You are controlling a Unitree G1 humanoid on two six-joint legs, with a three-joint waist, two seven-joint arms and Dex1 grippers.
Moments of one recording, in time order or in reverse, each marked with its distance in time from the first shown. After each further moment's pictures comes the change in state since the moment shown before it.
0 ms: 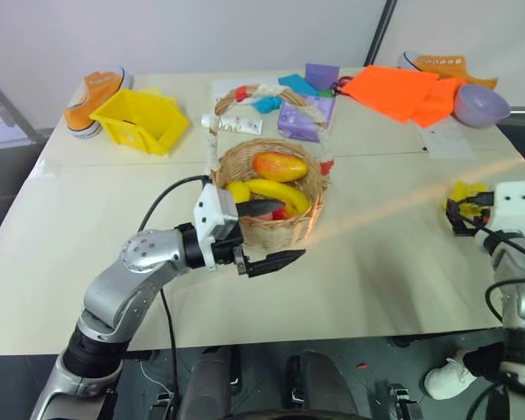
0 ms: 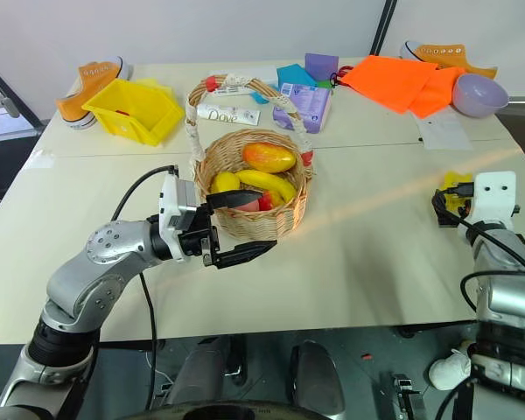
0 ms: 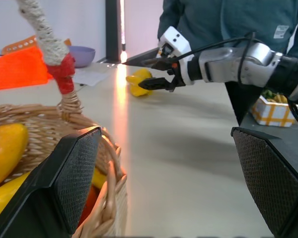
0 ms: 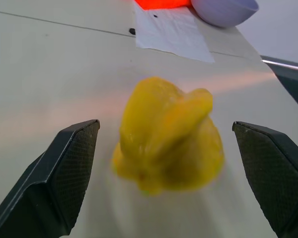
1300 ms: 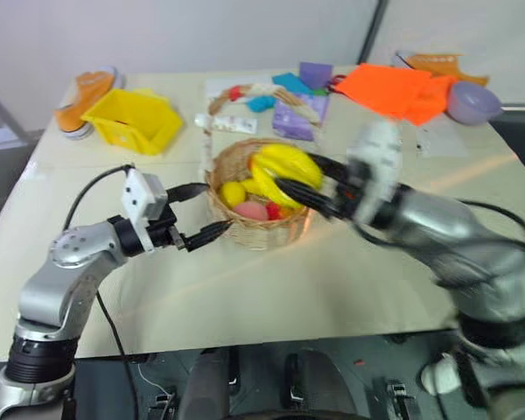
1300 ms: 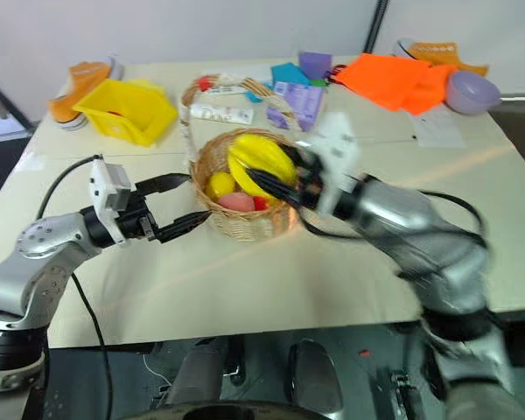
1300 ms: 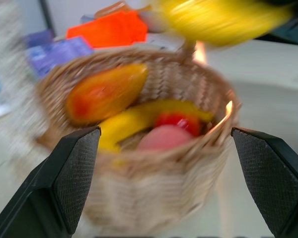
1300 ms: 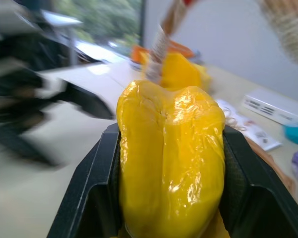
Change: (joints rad) left arm 0.077 0.167 0.269 0.065 -0.026 -0.010 -0.015; right arm -0.316 0.148 0.606 -0.702 0.392 0.353 0.122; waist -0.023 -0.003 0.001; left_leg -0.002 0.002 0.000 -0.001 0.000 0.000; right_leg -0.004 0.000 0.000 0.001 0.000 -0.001
